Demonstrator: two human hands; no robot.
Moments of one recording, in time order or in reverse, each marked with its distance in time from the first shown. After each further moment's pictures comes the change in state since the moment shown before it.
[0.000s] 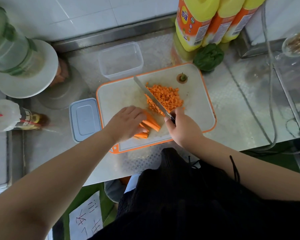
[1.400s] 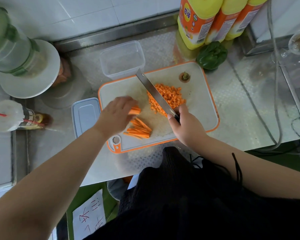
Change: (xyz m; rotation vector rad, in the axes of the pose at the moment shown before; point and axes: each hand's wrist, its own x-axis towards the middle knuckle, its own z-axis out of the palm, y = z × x) left_hand -0.010 -0.027 -0.012 -0.075 0.072 -0.190; right_hand 0.005 0.011 0.002 0.091 0.057 -0.061
